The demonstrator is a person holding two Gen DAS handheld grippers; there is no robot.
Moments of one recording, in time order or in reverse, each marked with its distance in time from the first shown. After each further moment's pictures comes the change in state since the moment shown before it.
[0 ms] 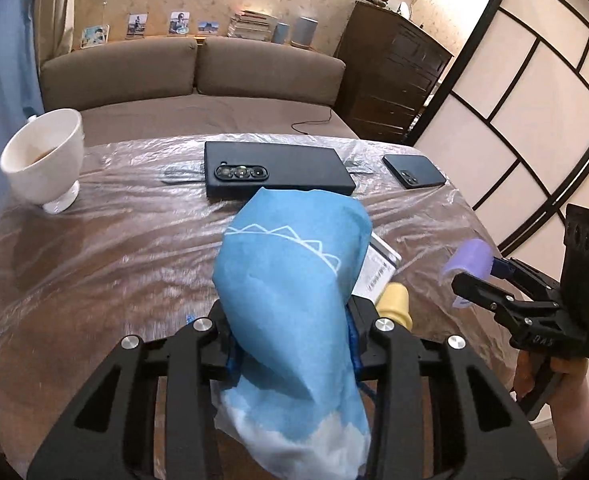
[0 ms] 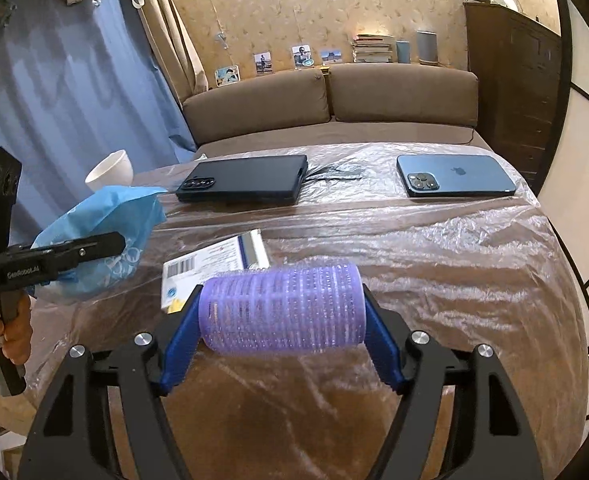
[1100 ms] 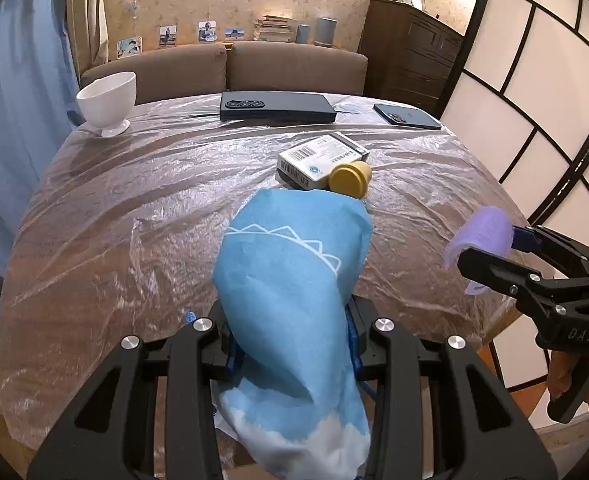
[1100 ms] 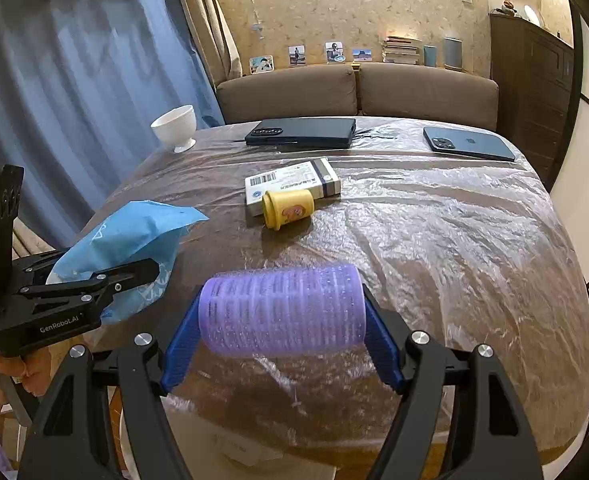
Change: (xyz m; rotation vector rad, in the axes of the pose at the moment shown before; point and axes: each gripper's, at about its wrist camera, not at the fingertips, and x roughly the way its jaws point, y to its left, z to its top) left arm -0.044 -0.063 -0.110 0.029 -0.023 0.182; right arm -0.066 0.050 -0.081 -0.090 0.021 0.050
